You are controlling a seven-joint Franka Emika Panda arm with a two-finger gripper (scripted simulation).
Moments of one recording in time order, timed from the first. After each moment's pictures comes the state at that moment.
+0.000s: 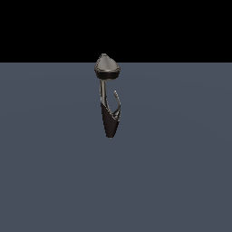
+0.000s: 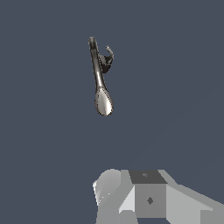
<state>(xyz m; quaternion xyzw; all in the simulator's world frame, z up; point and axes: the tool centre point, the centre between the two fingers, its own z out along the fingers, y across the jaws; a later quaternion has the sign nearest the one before) -0.253 -0.017 0.484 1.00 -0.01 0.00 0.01</state>
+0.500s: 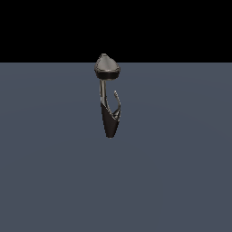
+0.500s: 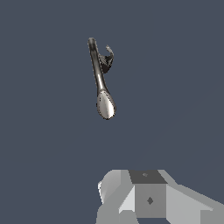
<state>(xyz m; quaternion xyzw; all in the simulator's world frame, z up) -0.244 -0.013 0.478 1.00 -0.03 -0.01 0.00</state>
